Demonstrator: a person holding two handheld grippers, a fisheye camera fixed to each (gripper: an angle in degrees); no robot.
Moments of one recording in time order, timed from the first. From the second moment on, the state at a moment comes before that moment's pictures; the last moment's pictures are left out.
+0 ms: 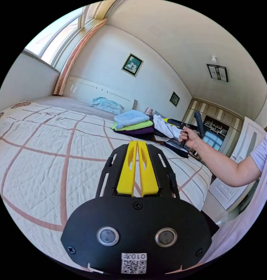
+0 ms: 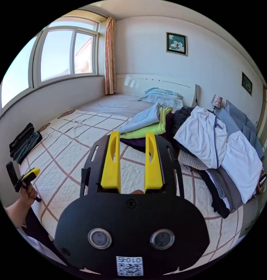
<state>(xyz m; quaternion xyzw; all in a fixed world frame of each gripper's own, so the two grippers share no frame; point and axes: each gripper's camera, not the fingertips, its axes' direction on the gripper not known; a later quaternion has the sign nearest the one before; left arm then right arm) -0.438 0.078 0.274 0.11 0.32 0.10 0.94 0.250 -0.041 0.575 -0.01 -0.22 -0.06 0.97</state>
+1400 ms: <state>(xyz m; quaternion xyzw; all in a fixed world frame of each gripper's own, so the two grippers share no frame) -0.273 0.010 0.058 -0.11 0.26 0.22 0.93 0.370 0.099 0.423 -0.17 -0.34 -0.12 0.92</state>
